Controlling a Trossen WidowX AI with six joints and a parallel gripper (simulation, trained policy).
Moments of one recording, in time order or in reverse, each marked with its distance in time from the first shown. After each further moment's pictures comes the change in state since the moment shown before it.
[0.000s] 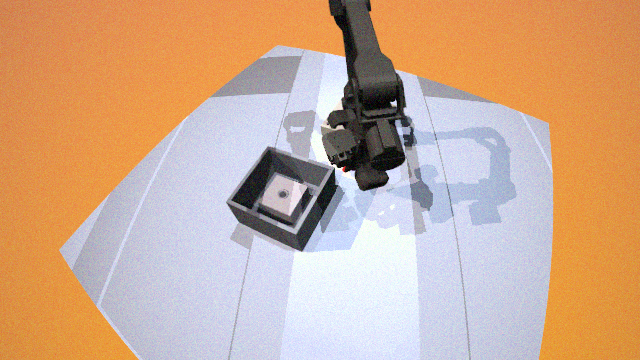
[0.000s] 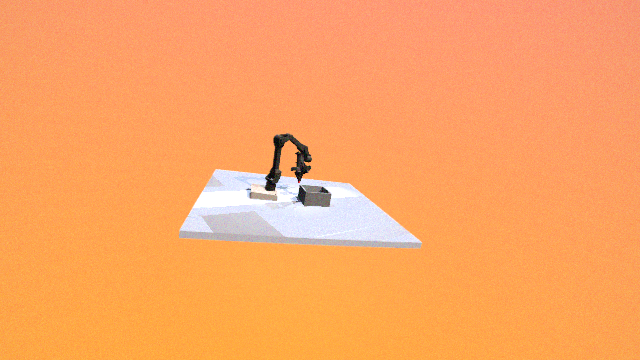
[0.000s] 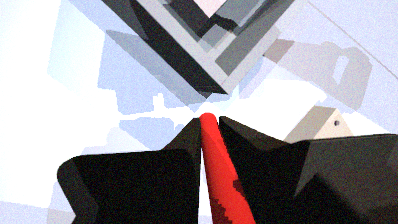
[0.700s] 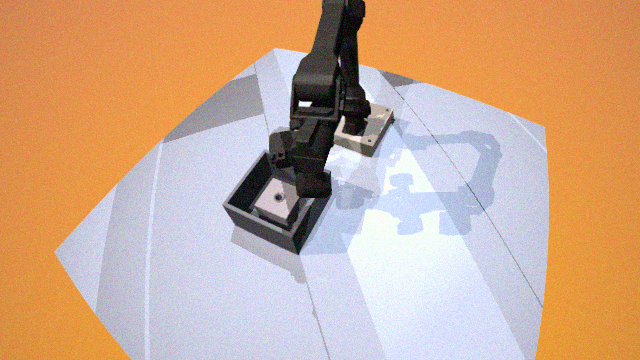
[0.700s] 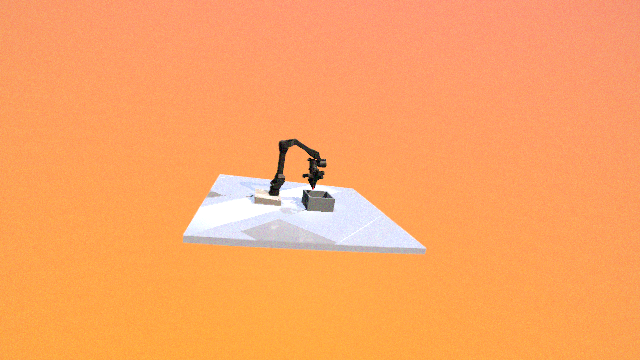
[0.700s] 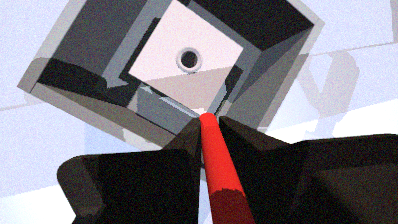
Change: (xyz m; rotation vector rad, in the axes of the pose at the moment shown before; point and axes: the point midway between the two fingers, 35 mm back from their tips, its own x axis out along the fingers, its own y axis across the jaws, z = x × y) arm 0.009 -0.016 0.093 0.220 -0.058 0.023
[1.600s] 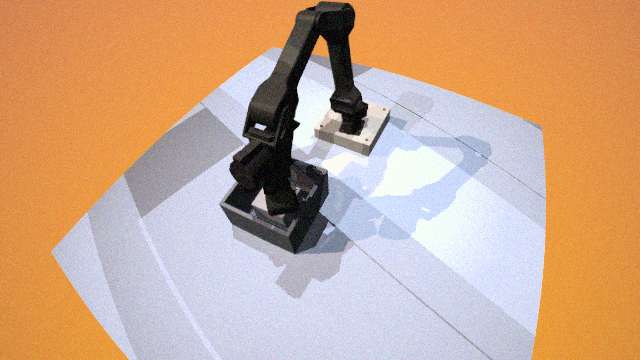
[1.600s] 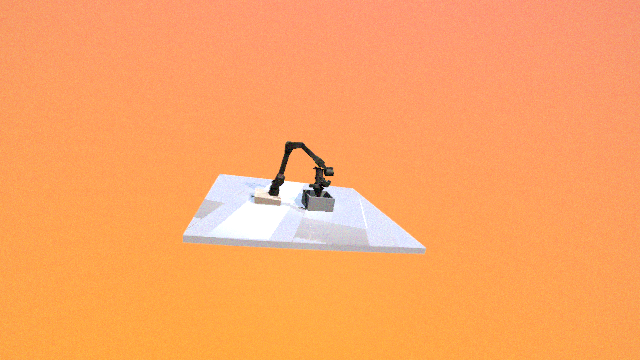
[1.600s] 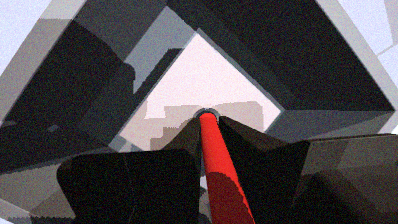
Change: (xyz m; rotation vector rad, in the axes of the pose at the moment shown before) arm 0.070 0.007 0.046 -0.122 0.093 0.064
